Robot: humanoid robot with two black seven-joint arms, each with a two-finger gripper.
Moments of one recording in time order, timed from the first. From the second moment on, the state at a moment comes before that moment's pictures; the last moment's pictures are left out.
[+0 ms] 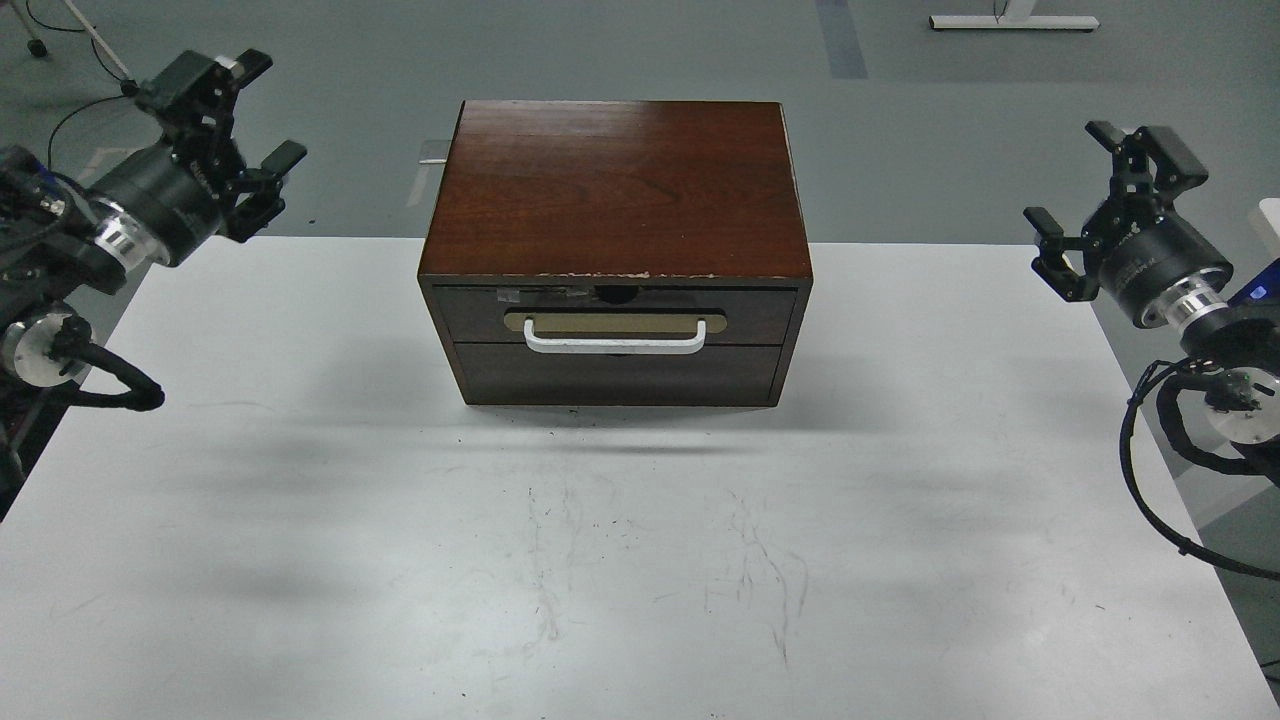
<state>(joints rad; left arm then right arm) -0.81 0.56 -0.68 -0.57 0.42 -0.49 -0.36 0.78 -0.69 0.40 0.90 0.00 0.27 0.46</state>
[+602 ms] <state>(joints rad) -0.73 0.54 -0.68 -0.53 0.17 -0.49 -0.16 0.77 -0.61 0.41 0.94 -0.08 0.25 0.48</state>
